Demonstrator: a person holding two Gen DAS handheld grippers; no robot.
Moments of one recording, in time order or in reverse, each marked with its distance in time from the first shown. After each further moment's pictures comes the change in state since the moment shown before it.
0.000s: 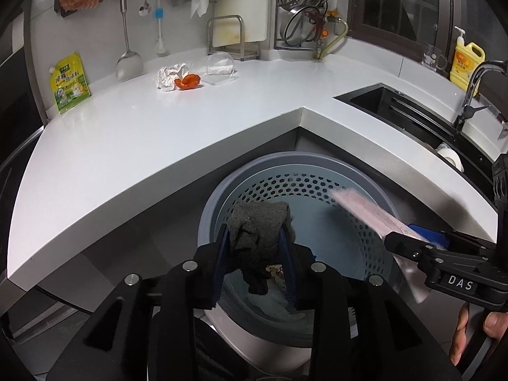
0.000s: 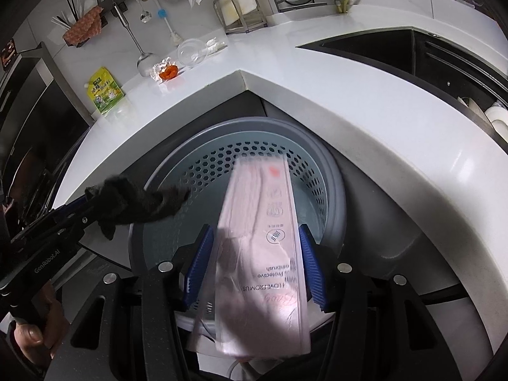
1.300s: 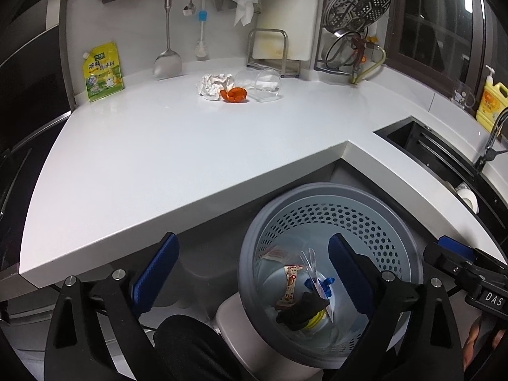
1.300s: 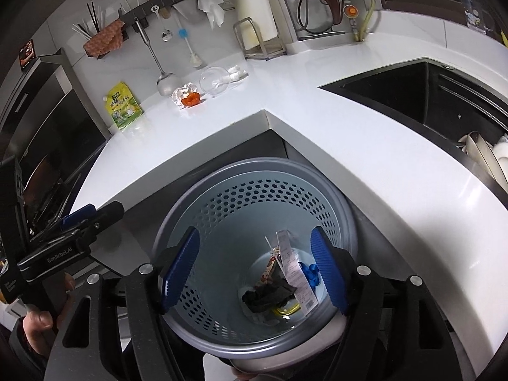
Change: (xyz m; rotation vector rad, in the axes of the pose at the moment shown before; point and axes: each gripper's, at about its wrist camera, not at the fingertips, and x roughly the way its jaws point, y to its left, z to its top) left arm -0.005 0.043 0.017 -0.138 -0.058 0.072; right arm -0.018 0.015 0.025 -0.055 -0.094 0.047
